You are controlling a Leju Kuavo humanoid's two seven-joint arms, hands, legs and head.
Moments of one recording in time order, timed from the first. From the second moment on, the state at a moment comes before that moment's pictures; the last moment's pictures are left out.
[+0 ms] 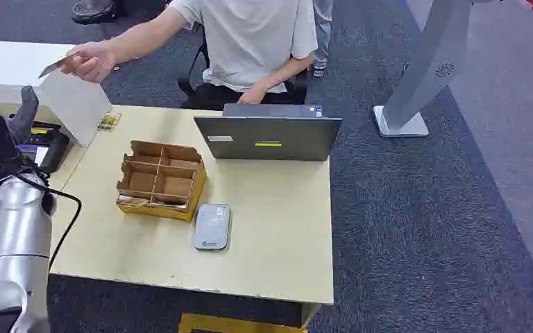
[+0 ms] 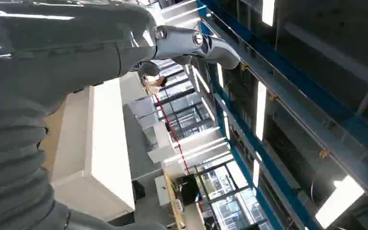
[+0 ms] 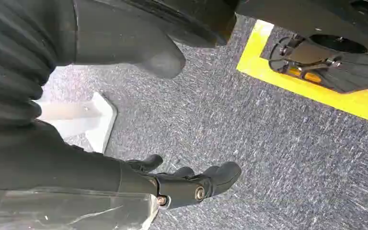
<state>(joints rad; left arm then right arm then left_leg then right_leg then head) -0.58 0.26 0.15 -1.12 -0.26 0.59 -0.53 -0.12 0.11 -0.11 -0.18 0.61 -0.11 0.19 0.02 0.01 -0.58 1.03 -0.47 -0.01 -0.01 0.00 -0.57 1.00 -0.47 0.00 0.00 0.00</state>
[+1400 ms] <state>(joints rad) -1.09 0.22 -0.29 -0.47 -1.22 0.42 0.02 -0.13 0.11 -0.11 -0.18 0.62 -0.11 0.21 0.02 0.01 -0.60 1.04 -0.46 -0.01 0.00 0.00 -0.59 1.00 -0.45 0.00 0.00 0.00</state>
